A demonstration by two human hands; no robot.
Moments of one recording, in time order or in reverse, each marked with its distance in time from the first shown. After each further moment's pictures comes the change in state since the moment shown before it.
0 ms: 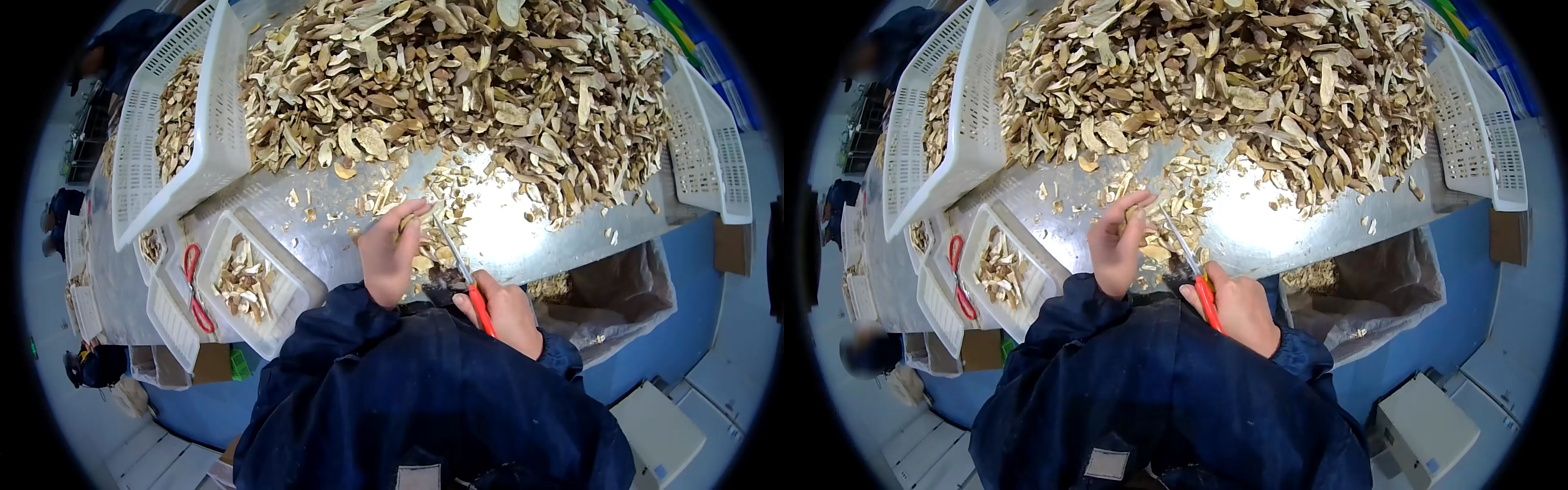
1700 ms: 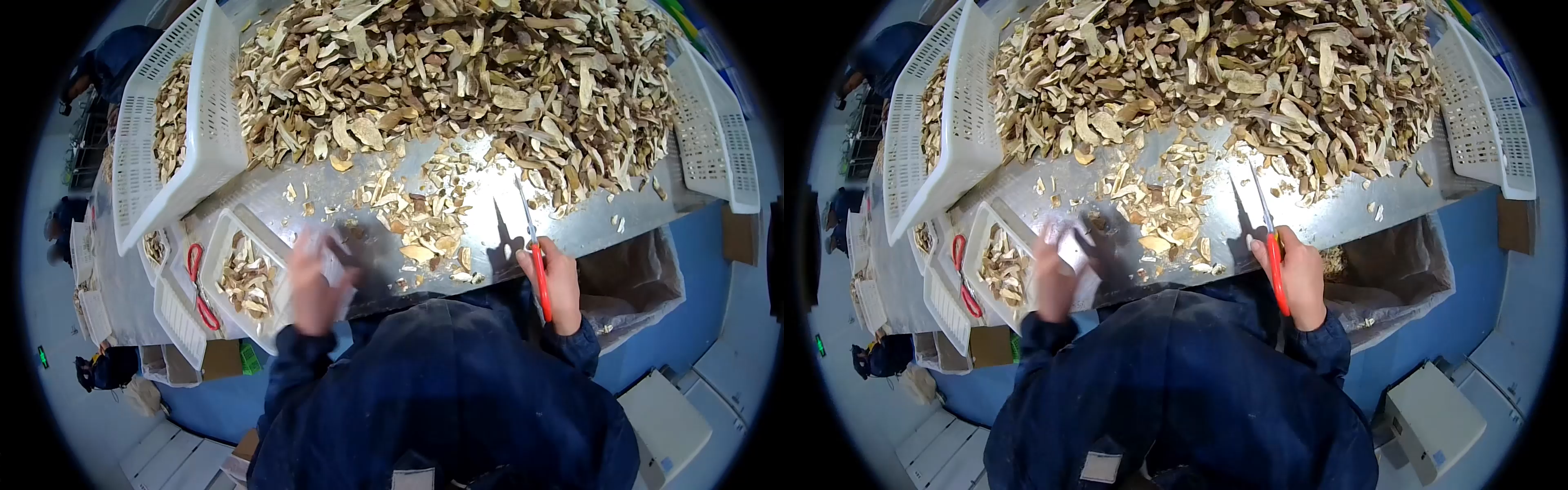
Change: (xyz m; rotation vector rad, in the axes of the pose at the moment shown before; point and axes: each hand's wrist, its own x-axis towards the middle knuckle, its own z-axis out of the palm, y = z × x) left_hand -0.051 -0.023 -0.107 0.999 -0.002 0.164; right_hand 0.004 0.074 -0.024 -0.037 0.266 0.201
